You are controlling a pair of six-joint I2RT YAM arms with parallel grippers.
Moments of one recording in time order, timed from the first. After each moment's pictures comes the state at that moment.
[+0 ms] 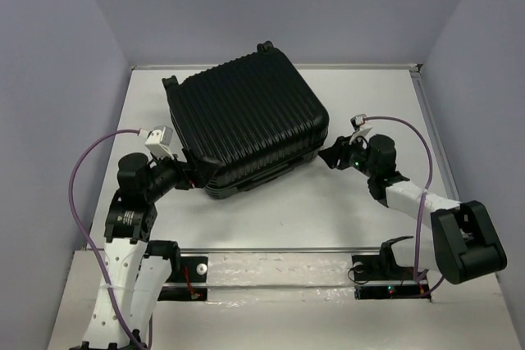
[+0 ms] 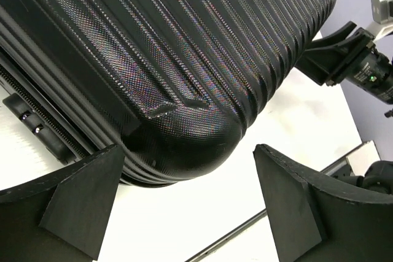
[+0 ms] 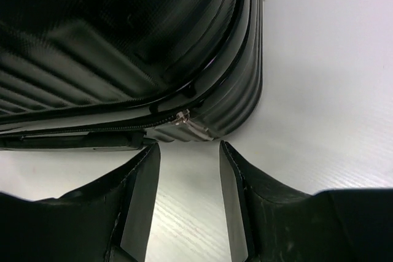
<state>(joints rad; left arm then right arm) -0.07 0.54 0.65 -0.49 0.50 -0.42 0.25 1.24 0.42 0.53 -0.41 0.29</state>
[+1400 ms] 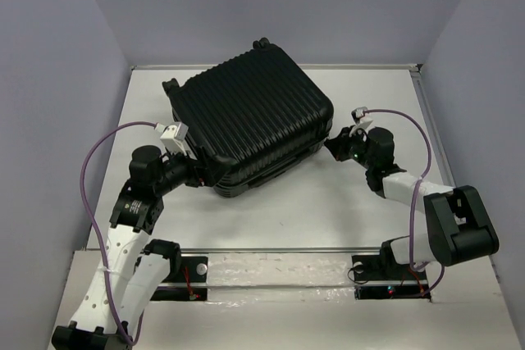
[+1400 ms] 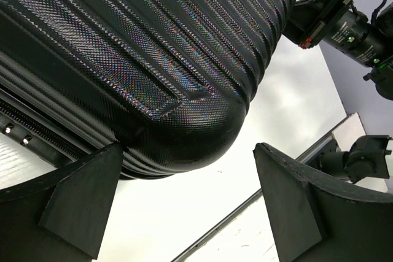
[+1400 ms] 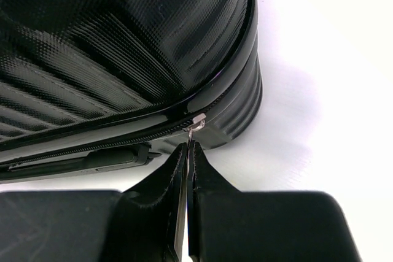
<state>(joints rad) -0.20 0.64 0.65 -0.41 0.50 -0.45 0.22 1.37 0.50 0.59 -0.39 0.26</state>
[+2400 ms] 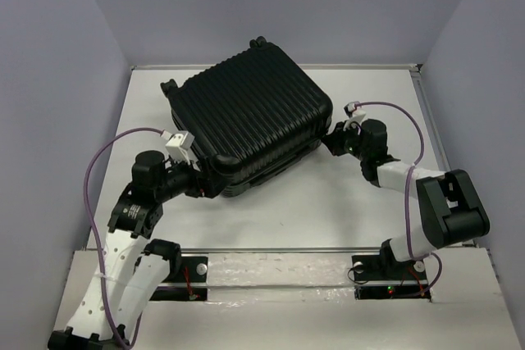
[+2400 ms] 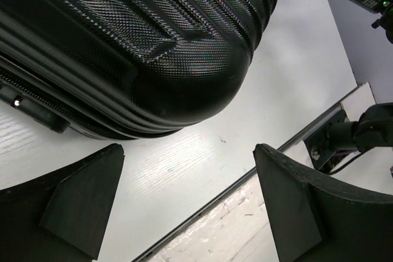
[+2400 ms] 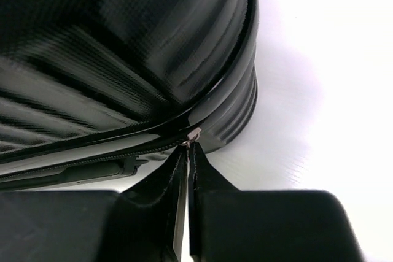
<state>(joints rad) -0.23 0.58 0.65 -0.57 0.50 -0.38 0.23 1.48 0.60 0.54 -0.37 0.21</state>
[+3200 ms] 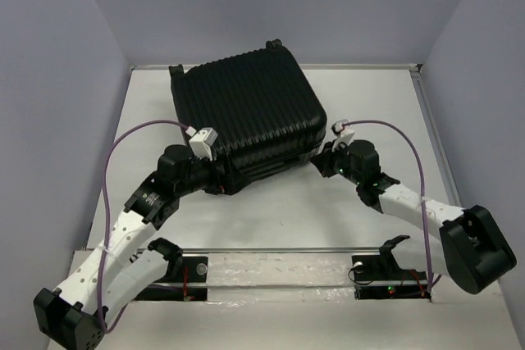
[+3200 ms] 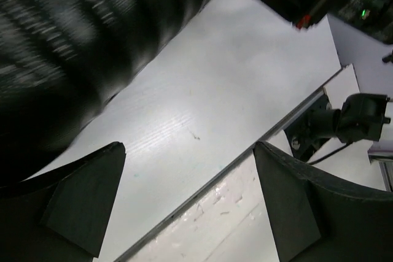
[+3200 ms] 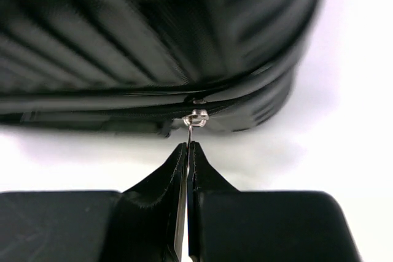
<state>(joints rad) -0.50 0.73 0.65 -0.44 0.36 -0.53 0.40 1.23 0.48 0.41 -0.22 0.26</state>
